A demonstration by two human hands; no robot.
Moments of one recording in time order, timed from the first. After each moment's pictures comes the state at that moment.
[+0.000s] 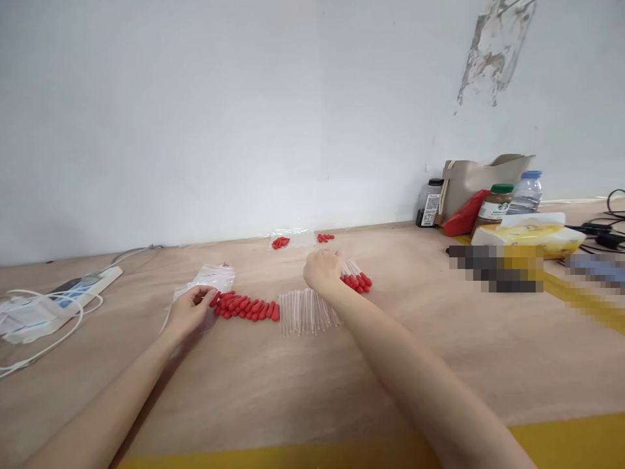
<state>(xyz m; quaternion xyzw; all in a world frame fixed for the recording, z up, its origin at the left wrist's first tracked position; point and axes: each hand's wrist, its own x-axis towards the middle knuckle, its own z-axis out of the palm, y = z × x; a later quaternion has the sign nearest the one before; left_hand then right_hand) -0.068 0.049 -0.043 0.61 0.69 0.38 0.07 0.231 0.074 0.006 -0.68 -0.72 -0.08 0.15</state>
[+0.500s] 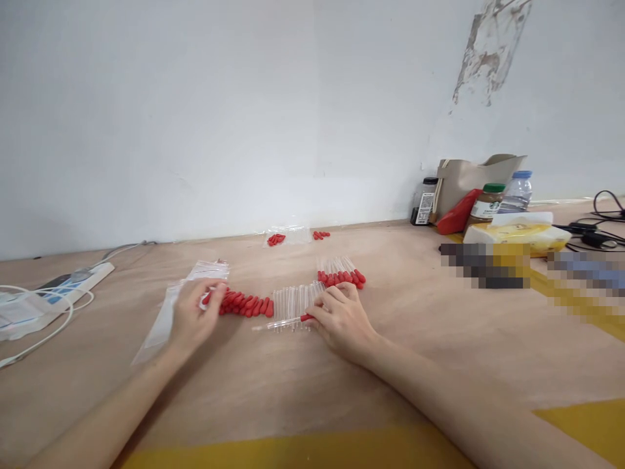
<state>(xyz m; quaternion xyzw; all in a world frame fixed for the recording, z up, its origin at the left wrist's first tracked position) 0.001 0.002 -0.019 0.71 0.52 0.45 -0.13 0.285 -0.022 -0.044 -0.36 -0.85 -0.14 0.35</state>
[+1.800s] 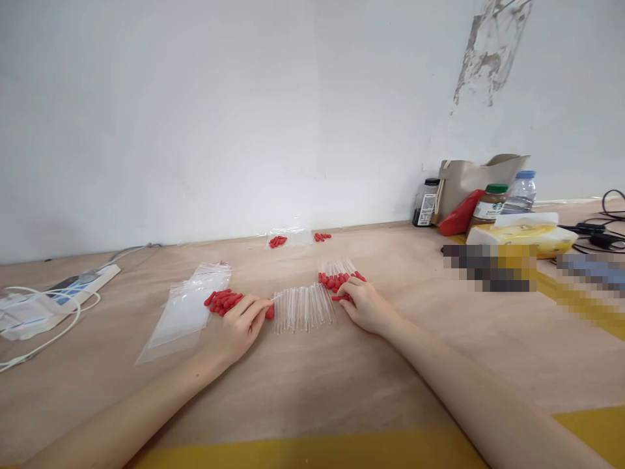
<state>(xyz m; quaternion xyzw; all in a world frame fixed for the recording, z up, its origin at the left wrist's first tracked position) 0.052 -0.008 -0.038 0.86 0.37 0.32 -0.15 0.334 0.018 -0.051 -0.43 -0.83 0.07 0.34</state>
